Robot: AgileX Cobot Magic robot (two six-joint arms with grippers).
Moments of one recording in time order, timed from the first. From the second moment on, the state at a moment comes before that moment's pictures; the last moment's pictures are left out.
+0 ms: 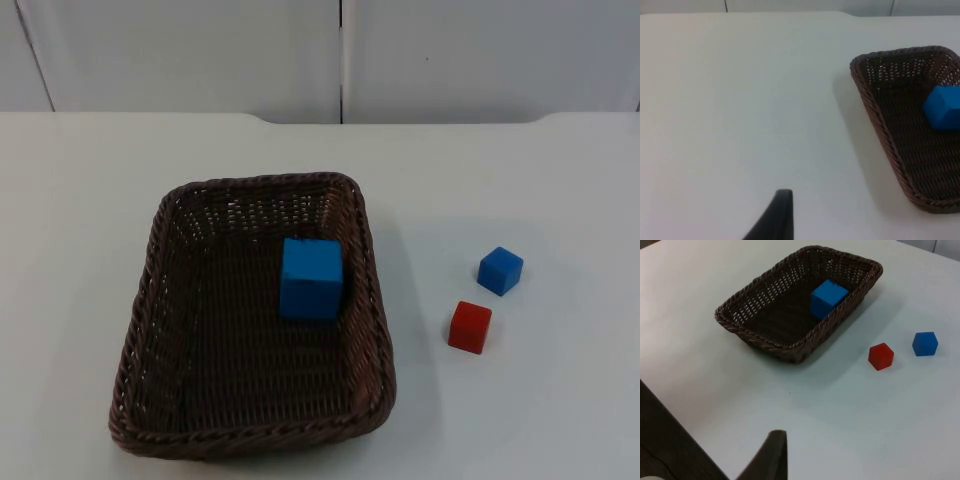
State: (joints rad) right arm 0.70 0.00 -0.52 0.05 1.08 -0.03; left arm -0.12 0.00 -0.50 -0.04 1.07 -0.05
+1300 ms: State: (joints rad) right arm 0.70 0.00 -0.52 0.05 1.08 -0.03; left arm -0.12 0.00 -0.50 -0.05 1.07 -0.02
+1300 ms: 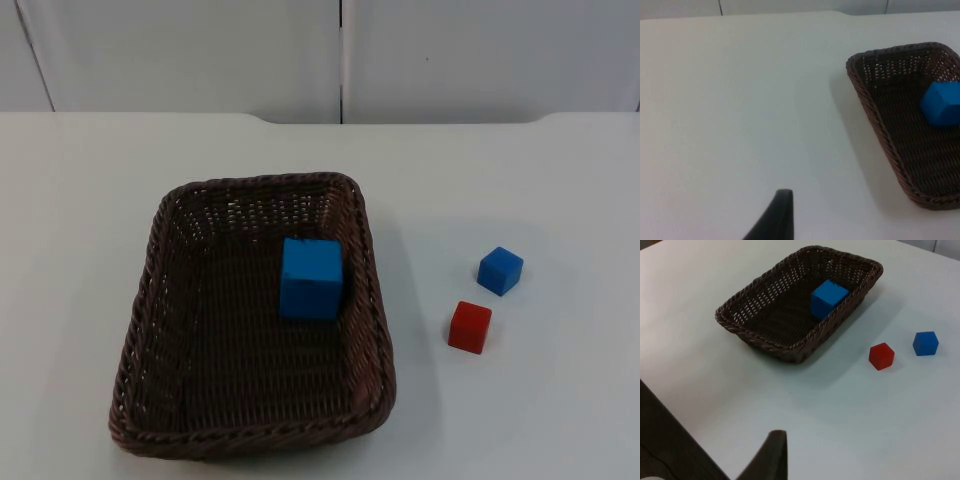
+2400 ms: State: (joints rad) right arm 0.70 0.00 -0.52 0.05 1.08 -0.03; left arm -0.06 0.00 -0.50 -0.05 1.07 -0.02
